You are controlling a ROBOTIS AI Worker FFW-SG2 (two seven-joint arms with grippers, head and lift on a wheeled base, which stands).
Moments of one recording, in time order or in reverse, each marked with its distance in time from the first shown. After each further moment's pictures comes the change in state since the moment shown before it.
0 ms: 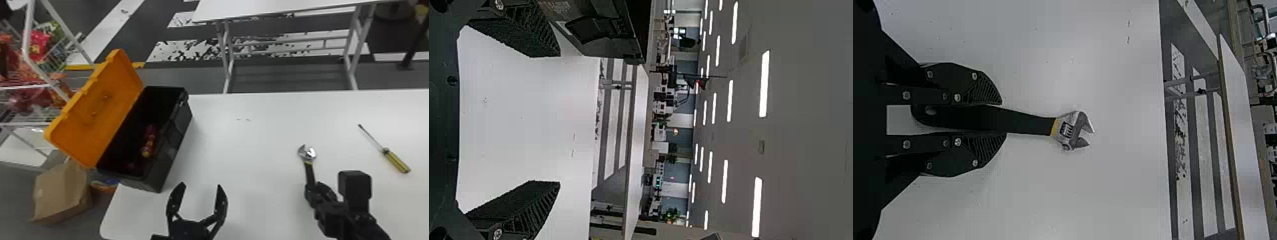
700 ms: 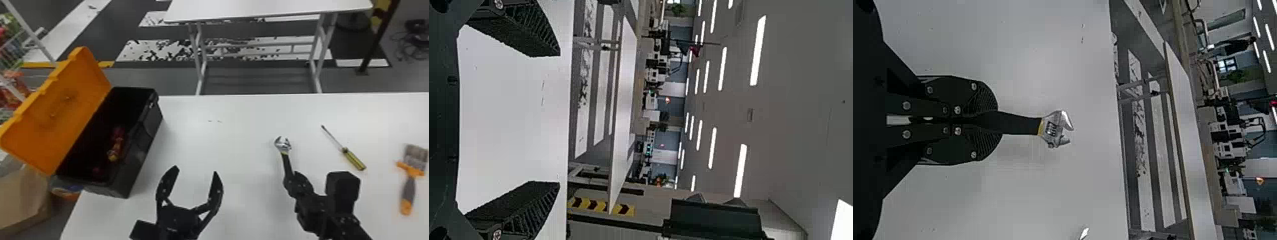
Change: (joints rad) left arm 0.008 -0.001 -0.079 -0.207 -0.034 0.153 -0.050; right arm 0.079 0.000 -0.058 -0.070 -0.001 -0.201 0.104
